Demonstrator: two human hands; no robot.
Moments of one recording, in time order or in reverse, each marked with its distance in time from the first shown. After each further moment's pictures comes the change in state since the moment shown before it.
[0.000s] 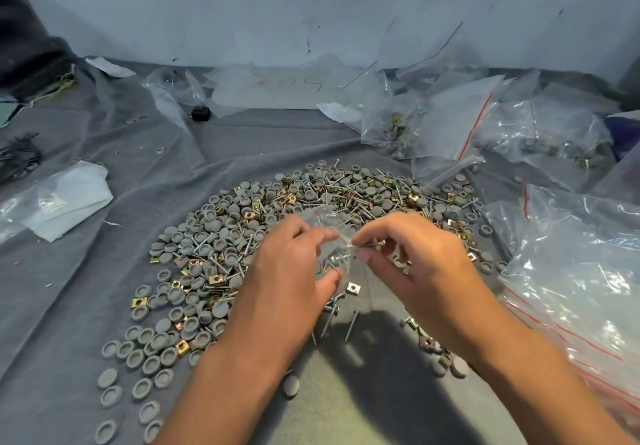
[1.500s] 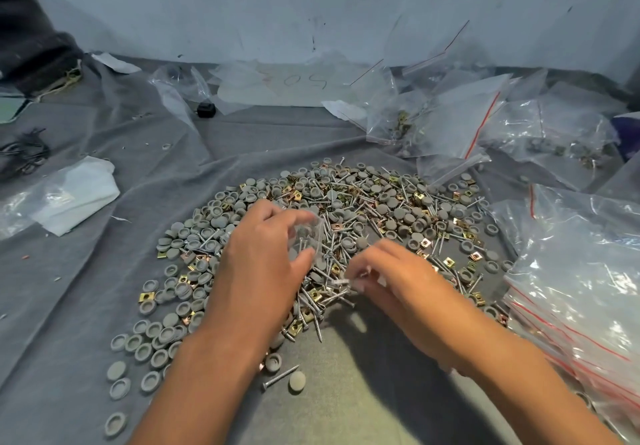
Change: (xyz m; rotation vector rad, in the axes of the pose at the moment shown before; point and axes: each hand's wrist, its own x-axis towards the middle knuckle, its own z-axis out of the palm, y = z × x) left_hand 0.003 -0.009 -0.021 -0.016 0.087 -0.147; right_hand -0.015 0.008 0.020 -0.012 -0.349 0.101
